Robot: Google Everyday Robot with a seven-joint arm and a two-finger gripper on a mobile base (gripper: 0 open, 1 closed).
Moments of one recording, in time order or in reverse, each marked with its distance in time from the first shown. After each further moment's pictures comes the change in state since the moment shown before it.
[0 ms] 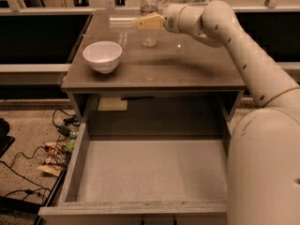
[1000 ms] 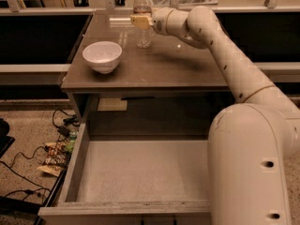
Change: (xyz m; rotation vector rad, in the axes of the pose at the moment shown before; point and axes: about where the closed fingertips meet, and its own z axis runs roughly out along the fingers) arm 0.016 0.000 0.049 -0.004 -0.009 -0.006
